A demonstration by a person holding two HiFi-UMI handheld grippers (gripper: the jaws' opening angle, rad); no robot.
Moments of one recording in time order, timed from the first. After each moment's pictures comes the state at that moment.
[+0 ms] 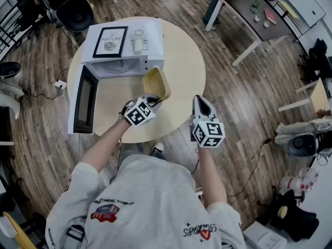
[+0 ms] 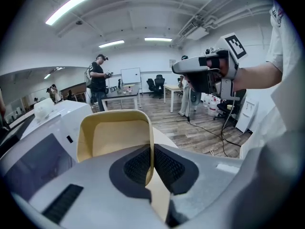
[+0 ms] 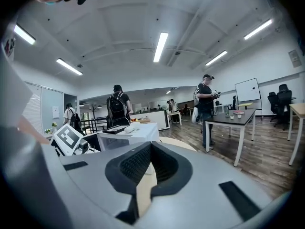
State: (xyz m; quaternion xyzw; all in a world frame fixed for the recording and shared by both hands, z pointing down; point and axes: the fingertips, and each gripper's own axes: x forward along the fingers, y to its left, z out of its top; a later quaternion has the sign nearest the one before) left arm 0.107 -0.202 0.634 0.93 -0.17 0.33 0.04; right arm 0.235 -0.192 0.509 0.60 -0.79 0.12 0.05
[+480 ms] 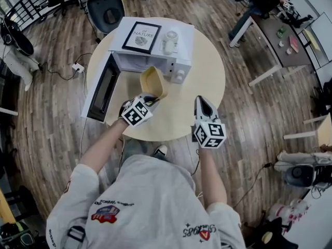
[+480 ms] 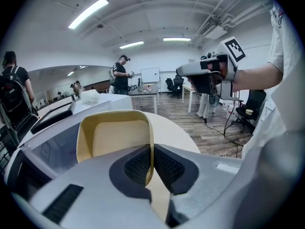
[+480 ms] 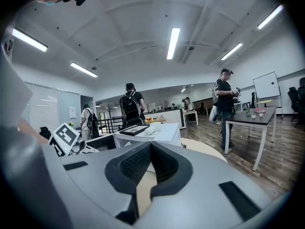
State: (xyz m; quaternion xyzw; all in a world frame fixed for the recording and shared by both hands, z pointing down) left arm -0.006 -0.202 0.616 0.90 -0.29 0.32 0.07; right arm 0.145 -0.215 0.499 0.52 -0.85 0.11 0.05
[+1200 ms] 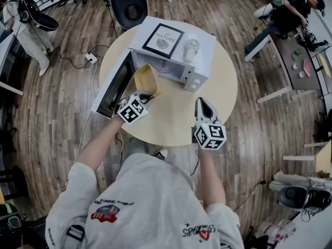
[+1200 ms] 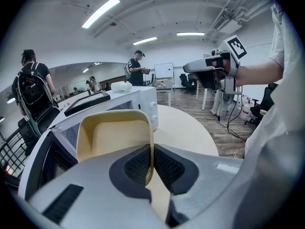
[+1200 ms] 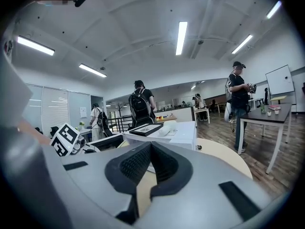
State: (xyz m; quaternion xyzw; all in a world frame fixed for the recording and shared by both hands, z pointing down) left arm -0.107 -0.210 0.616 0.86 -0.37 0.35 0.08; right arm 0.075 -0.241 0.499 0.46 -0.88 0.12 0.05
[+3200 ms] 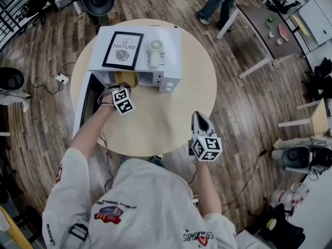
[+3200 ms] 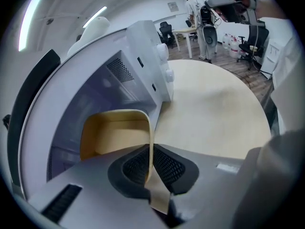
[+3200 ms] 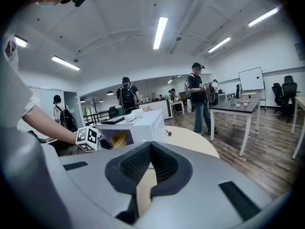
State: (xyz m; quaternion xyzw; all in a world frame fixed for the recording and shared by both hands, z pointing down) left arm -0.113 -0.373 0.720 0.77 -0.26 0.58 -0.07; right arm 0.180 -0.252 0.559 0.57 -0.80 0.17 0.08
